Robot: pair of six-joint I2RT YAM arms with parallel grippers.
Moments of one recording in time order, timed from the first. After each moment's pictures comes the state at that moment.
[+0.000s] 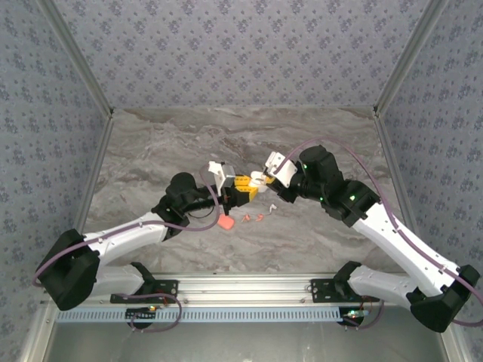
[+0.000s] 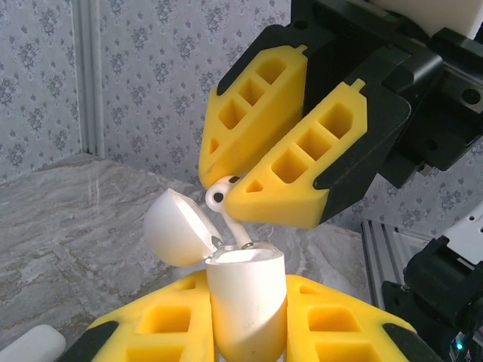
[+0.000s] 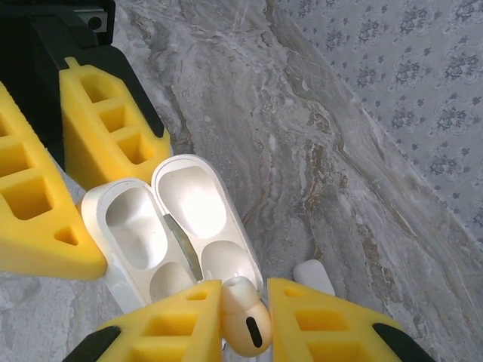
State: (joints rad) left arm -0.79 1.23 0.61 0.67 0.55 -0.20; right arm 0.71 1.04 1.11 -0.61 -0.11 -0.44
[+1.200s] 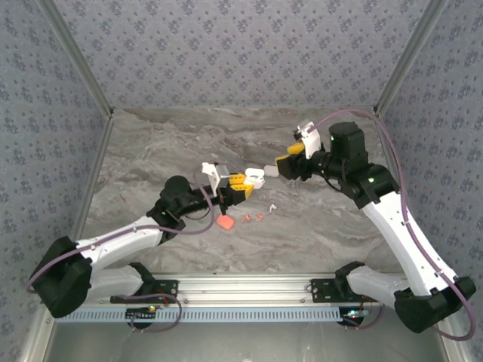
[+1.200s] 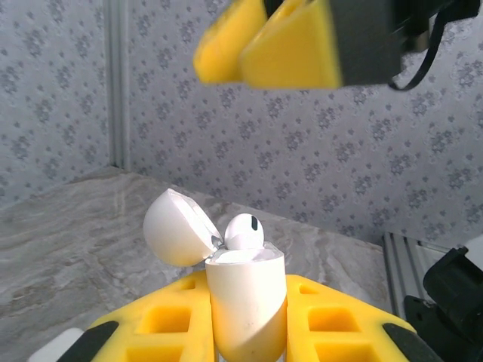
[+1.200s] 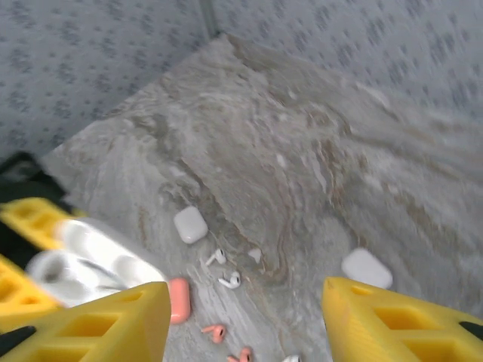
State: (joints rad) left arm -0.79 1.15 0.56 0.67 0.46 -0.18; right arm 0.41 1.10 1.23 -0.65 -0.40 -0.02
